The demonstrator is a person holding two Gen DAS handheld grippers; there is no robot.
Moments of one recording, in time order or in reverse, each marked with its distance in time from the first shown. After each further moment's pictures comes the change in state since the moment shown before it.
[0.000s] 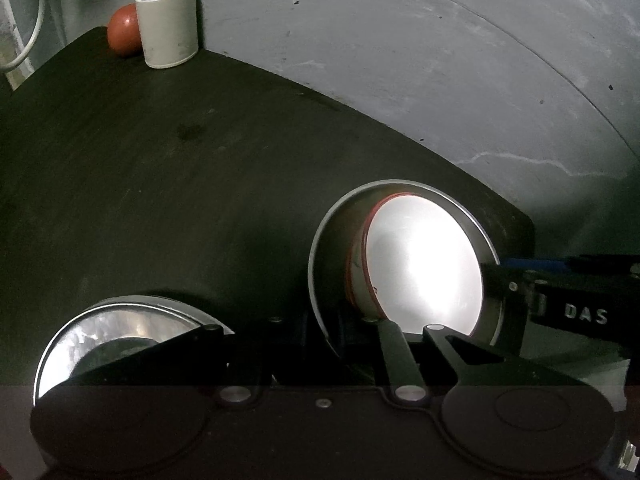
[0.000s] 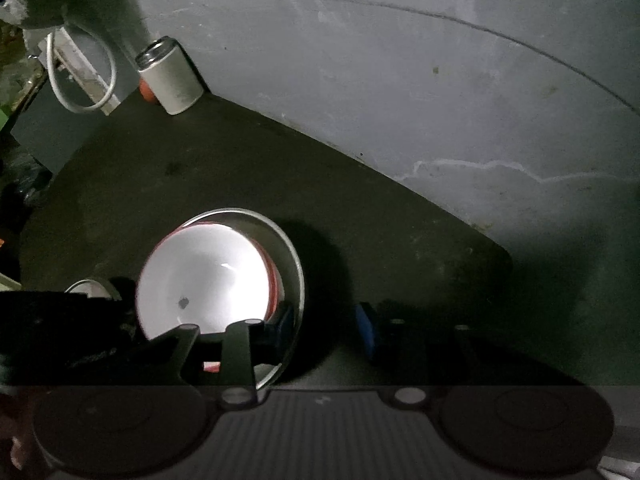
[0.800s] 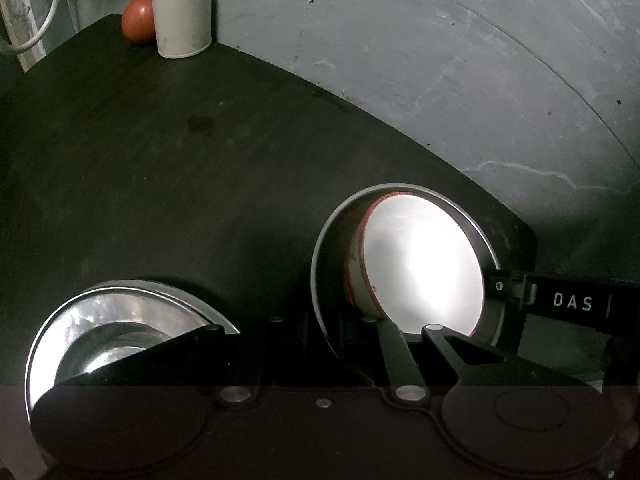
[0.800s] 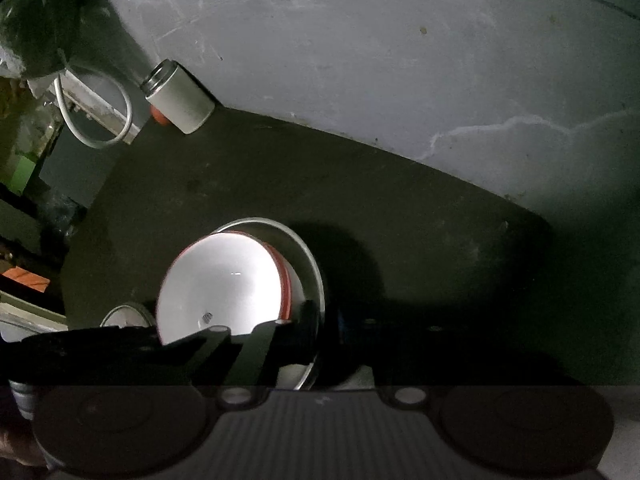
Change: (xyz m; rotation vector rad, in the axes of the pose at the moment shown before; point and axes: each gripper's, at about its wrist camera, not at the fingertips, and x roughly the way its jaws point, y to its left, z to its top) left arm -0.001 0.004 -0.005 -0.050 -0.002 0.003; right arm 0.010 -0.023 -0.004 0.133 0.008 0.179
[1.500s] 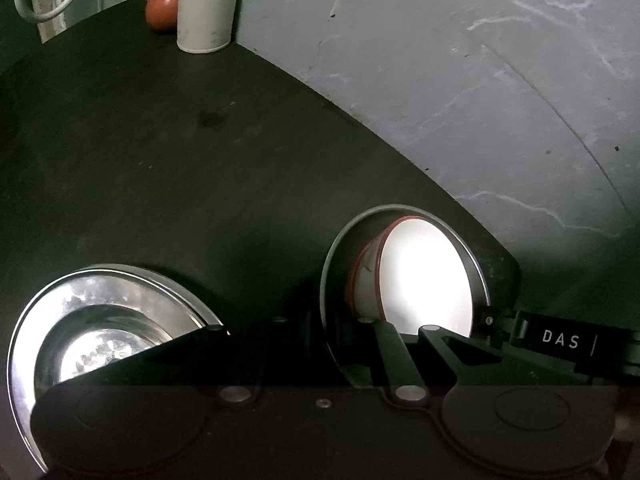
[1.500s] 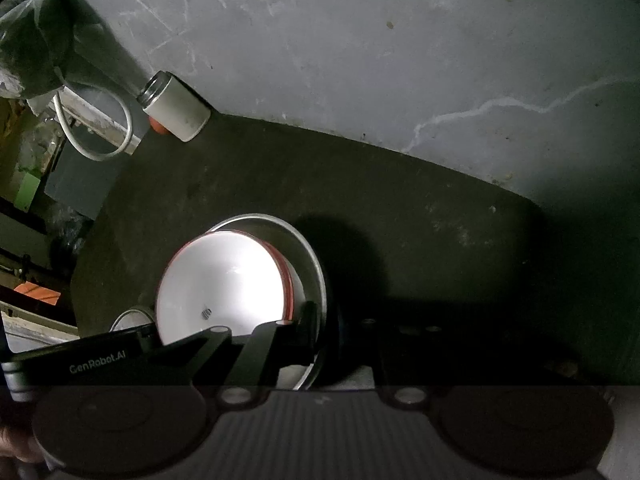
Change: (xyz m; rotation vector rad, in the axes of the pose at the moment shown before) left arm -0.007 -0.003 -0.002 -0.119 -0.034 -0.033; right arm -0.005 -0.008 -0.004 0.047 -0.004 0.026
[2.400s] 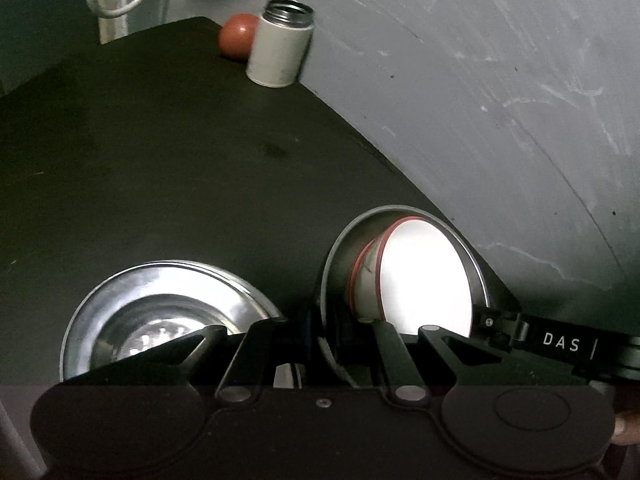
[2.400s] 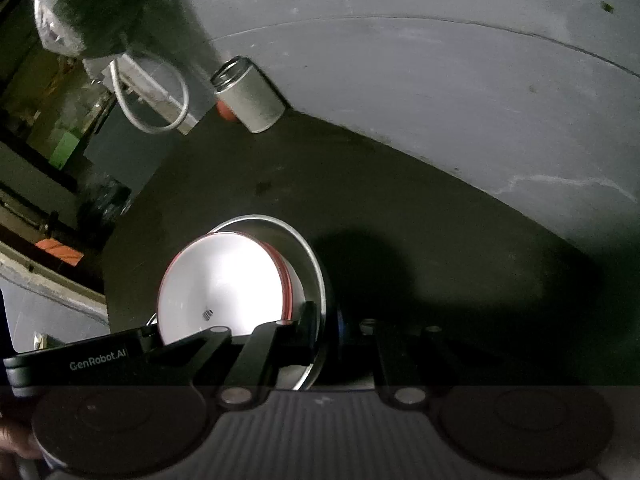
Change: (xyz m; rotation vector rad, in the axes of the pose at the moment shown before) left arm -0.056 0.034 -0.018 -0.138 -0.118 0.042; right arm -0.007 0.049 0.010 -0.173 0.005 0.082
